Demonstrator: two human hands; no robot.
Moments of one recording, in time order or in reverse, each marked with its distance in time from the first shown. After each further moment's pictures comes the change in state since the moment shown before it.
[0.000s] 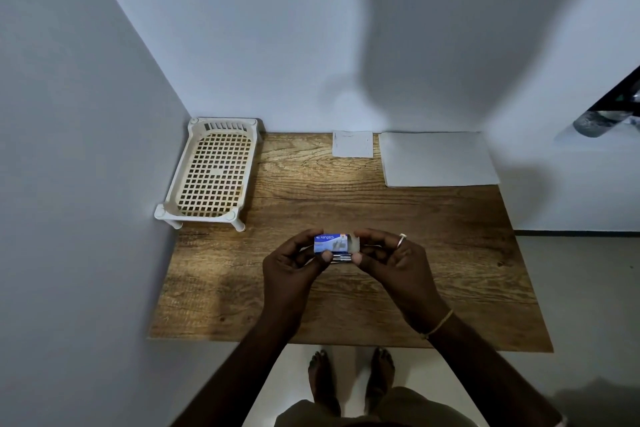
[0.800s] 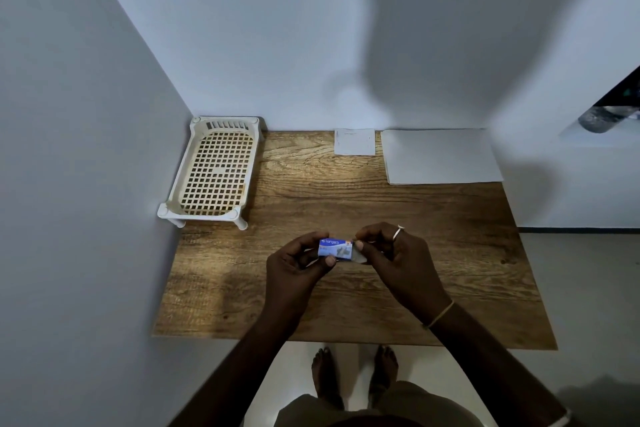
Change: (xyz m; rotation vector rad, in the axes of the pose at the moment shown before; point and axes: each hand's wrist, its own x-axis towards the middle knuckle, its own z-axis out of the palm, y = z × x) left_hand 0.000 -0.005 -0.007 0.127 -0.071 0.010; right_hand 0.008 -0.007 -0.003 -0.540 0.040 -0.175
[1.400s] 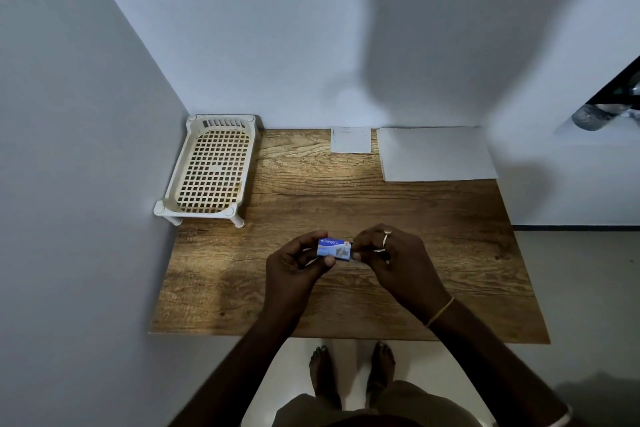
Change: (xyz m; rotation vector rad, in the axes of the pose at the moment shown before) left_hand -0.006 -0.001 0.004 0.019 -0.001 0.018; right_hand -0.002 -0.003 -0.011 -0.241 -0.082 -0.209
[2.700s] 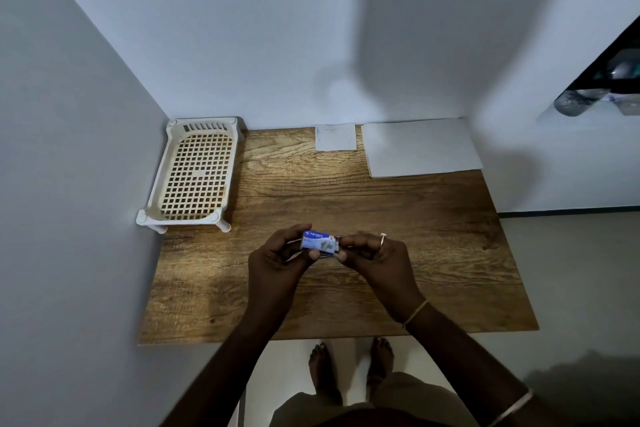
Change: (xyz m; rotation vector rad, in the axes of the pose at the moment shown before) left_hand 0.008 0.009 0.001 0.056 -0.011 0.059; right_hand -0.016 0.021 0.031 0.702 0.178 0.373
